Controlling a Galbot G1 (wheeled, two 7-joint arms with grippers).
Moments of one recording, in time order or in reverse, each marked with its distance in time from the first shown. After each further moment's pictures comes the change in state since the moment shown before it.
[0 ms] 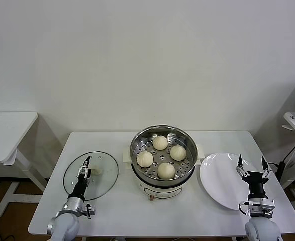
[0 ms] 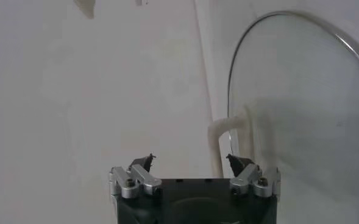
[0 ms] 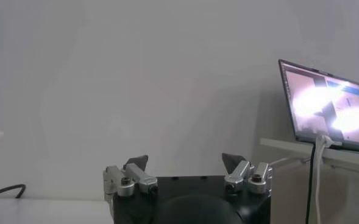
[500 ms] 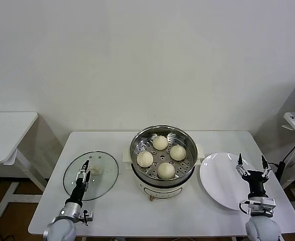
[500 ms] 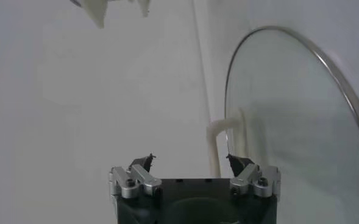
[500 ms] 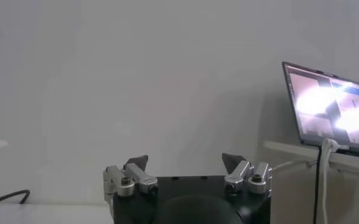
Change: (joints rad) left arm 0.068 0.014 -0.014 -0.065 -0.015 -0.008 0.009; right arm -0.002 -0.011 -0.004 0.011 0.018 -0.006 0.001
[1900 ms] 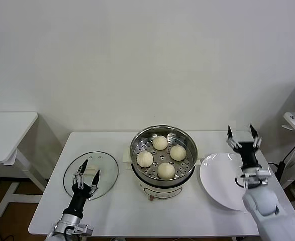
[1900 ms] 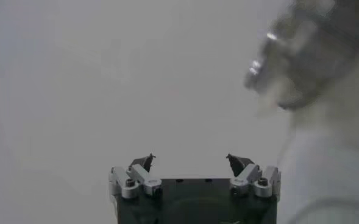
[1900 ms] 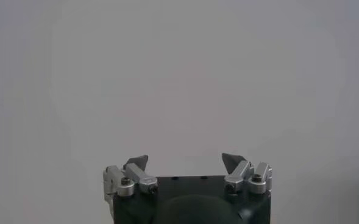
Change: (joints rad) left arm 0.240 -0.002 -0.029 -0.355 -0.359 -0.142 0.014; right arm 0.152 -0.136 -0.128 0.038 0.086 -0.033 0.002
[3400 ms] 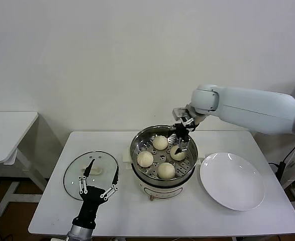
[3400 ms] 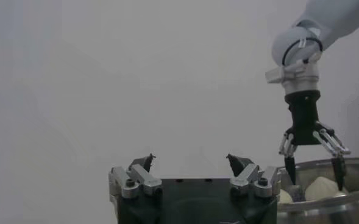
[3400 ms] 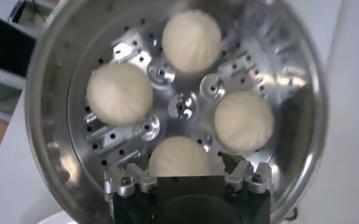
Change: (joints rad) left arm 0.128 -0.098 0.078 -0.237 -0.886 -0.275 0.198; right arm 1.850 -0.054 -1.938 -0.240 0.215 -0.472 -1.119
